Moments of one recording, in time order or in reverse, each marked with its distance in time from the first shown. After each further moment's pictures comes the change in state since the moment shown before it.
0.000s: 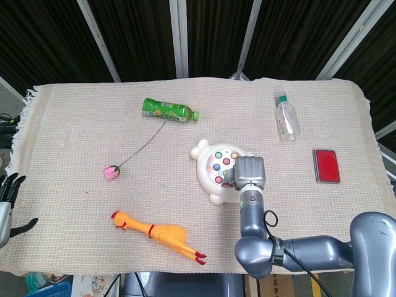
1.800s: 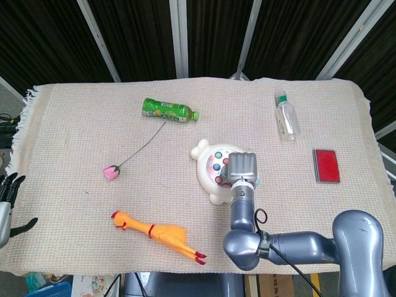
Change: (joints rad) left arm 0.003 0.000 -0.001 -0.003 0.000 0.010 0.005; right arm 0.048 -0.087 0.000 0.148 0.003 -0.023 -0.070
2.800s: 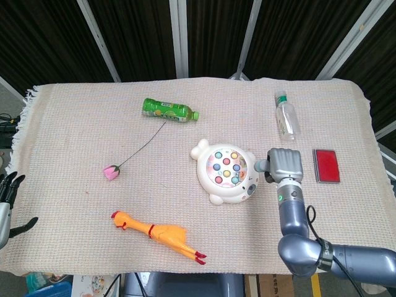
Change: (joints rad) left arm 0.006 -0.006 0.003 0.013 0.055 0.038 -0.014; right arm -0.272 0.386 -0.051 -0.255 -0.106 -0.168 0.194
